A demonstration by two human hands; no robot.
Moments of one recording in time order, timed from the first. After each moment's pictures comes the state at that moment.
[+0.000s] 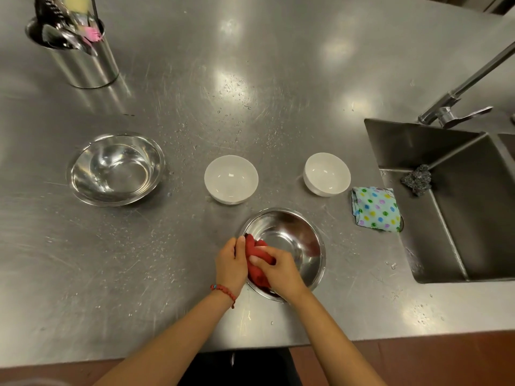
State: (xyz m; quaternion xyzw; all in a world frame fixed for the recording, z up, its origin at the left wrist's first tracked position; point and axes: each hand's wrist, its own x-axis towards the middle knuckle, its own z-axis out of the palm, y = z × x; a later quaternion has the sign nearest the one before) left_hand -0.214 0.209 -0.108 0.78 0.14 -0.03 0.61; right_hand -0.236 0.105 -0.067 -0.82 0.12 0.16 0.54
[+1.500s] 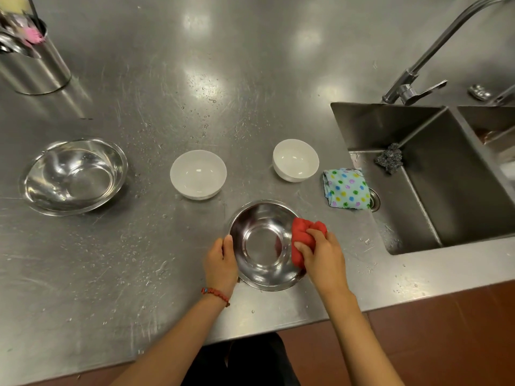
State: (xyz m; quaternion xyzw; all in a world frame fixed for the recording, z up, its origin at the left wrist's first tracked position) left_hand -0.232 0.183 -0.106 0.79 0.14 -0.04 0.59; right_hand -0.272 0.014 -0.041 -0.93 0.25 0.04 0.26
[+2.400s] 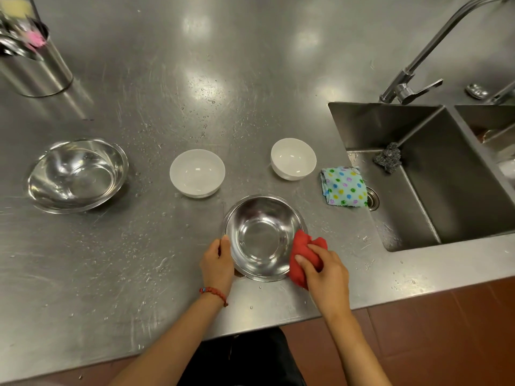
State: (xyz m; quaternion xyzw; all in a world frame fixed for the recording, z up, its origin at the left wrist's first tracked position) left_hand -0.239 0.186 -0.105 0.75 0.19 -0.06 0.63; right_hand -0.314 0.018 -0.050 -0.89 0.29 -0.03 0.37
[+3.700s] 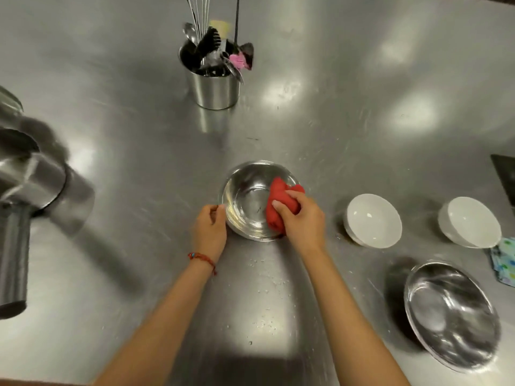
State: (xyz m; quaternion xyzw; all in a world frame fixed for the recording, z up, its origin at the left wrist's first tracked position) left_hand -0.074 0.518 -0.097 0.78 0.25 -0.01 0.58; right_hand -0.066 0.350 -0.055 -0.89 0.14 -0.01 0.43
